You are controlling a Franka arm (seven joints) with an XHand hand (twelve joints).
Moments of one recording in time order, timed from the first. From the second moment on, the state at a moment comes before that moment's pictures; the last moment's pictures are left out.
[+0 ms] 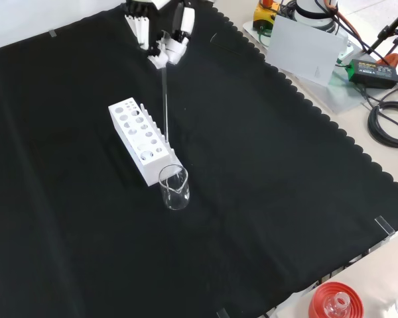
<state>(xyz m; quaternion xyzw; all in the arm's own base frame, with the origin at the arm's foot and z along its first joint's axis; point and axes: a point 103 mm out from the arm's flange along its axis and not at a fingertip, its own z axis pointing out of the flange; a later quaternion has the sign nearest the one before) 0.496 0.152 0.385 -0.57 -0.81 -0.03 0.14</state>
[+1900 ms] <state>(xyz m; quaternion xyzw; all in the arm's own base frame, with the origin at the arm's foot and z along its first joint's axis) 0.530 0.203 0.329 -0.53 -0.83 0.00 0.18</state>
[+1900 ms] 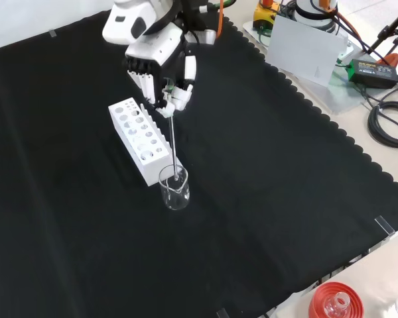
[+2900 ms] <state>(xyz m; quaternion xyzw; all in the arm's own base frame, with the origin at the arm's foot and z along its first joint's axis) 0.533 0.211 0.286 -0.52 -0.83 0.02 0.19</state>
